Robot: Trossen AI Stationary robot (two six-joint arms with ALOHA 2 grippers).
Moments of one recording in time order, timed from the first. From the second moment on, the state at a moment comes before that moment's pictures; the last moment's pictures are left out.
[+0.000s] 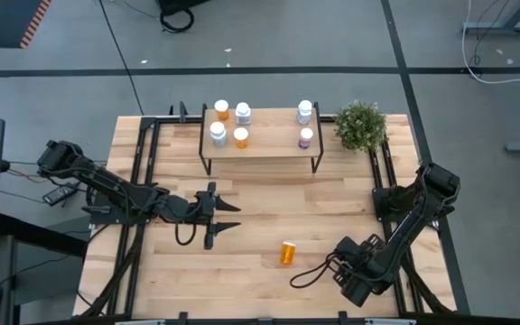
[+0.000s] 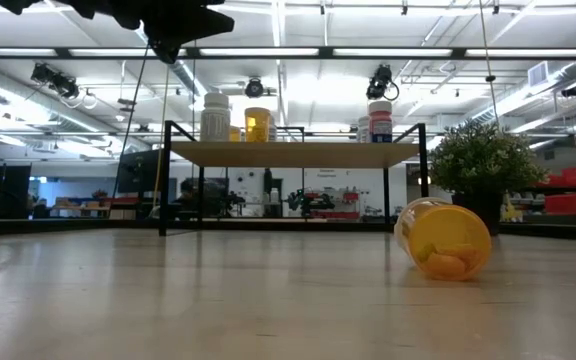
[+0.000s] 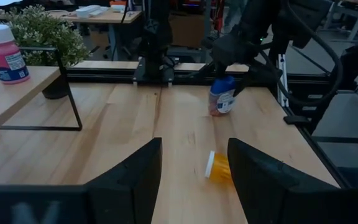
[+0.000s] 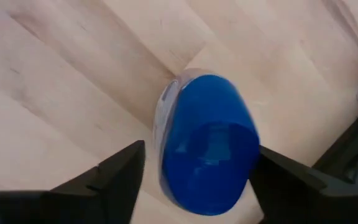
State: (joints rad) left arm -0.39 1.20 0.60 0.39 -0.40 -0.13; right arm 0.91 1.75 1.20 -1.20 0.10 1.76
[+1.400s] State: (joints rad) left arm -0.39 1.20 0.60 0.33 -0.40 -0.17; right arm 0.05 1.72 1.83 -1.40 0.27 0.58
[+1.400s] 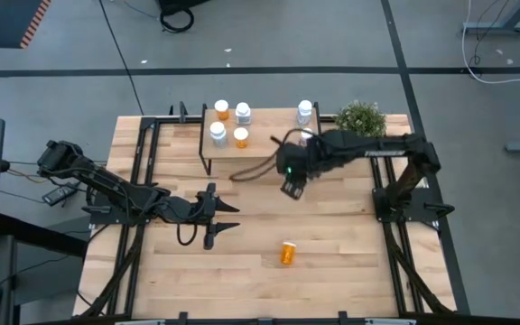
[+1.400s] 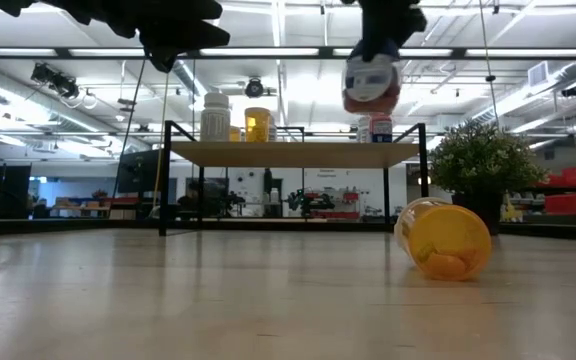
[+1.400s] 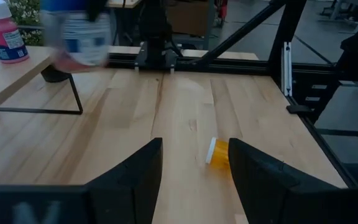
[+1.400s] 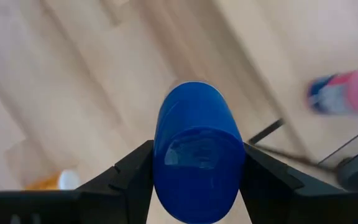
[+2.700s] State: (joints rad) left arm -0.39 1.20 0.60 0.32 -0.40 -0.24; right arm -0.29 1.78 1.83 -1.13 0.19 -0.06
